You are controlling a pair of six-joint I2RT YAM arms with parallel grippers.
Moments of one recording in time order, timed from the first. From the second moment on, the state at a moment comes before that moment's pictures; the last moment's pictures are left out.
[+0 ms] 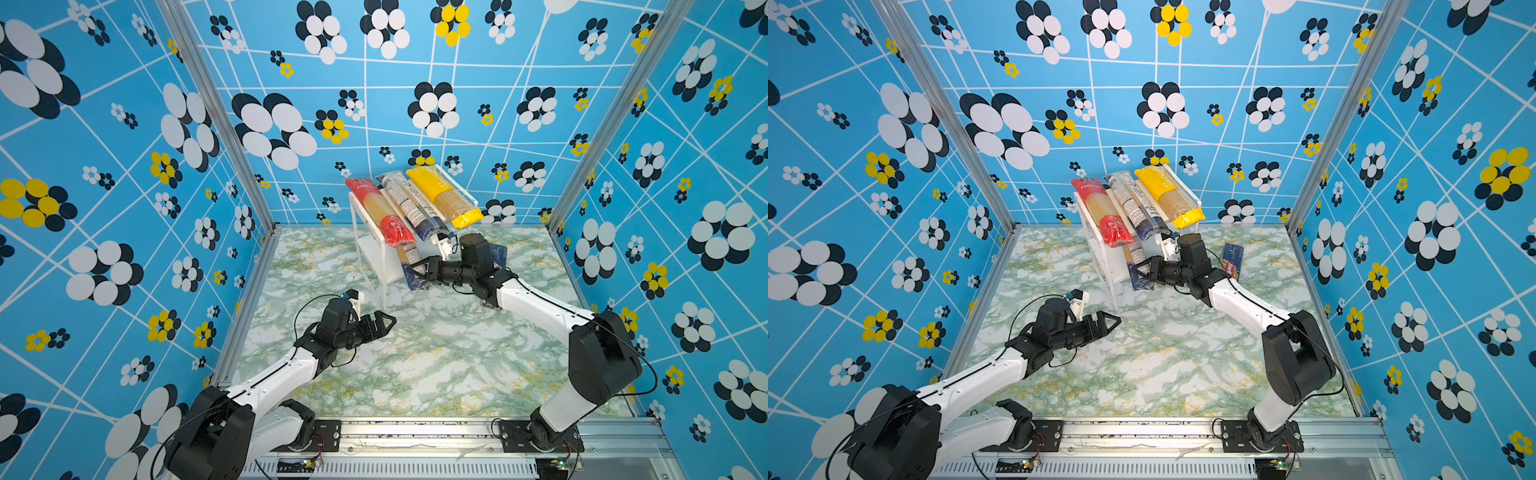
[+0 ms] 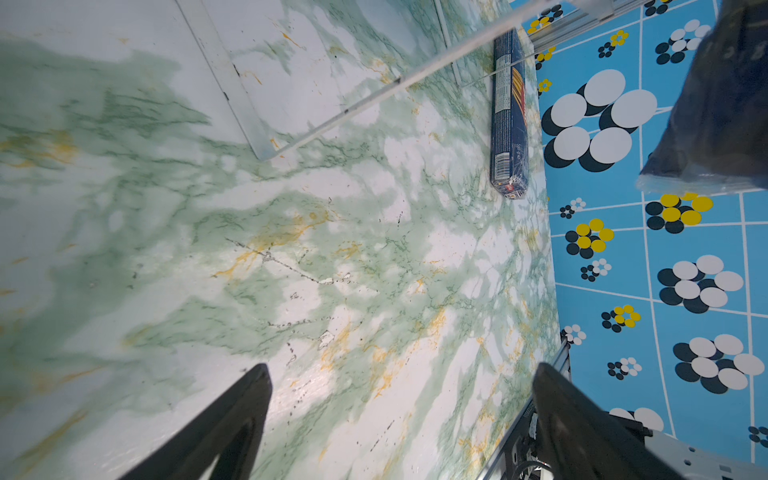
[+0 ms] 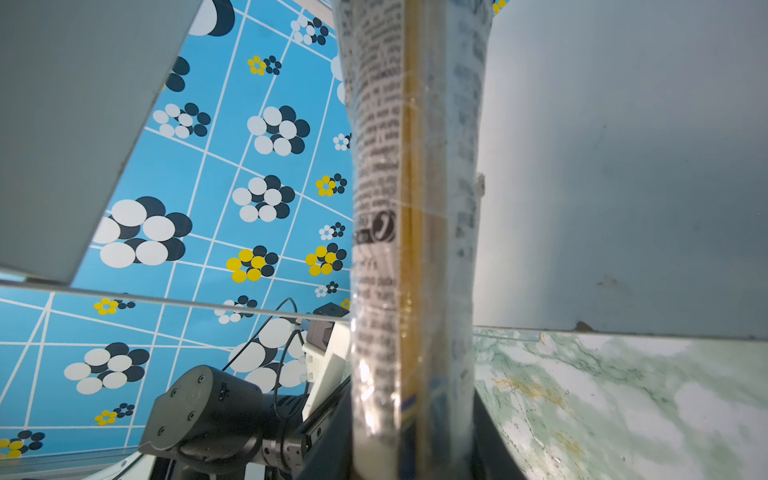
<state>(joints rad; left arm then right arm) -0.46 1.14 0.45 0.08 0.42 -0.84 0.50 1.66 1.18 0.05 -0.64 0.74</state>
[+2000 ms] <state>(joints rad) -0.42 1.11 0.41 0.08 0.43 -0.84 0.51 1.79 1.29 -0.01 -0.64 0.73</state>
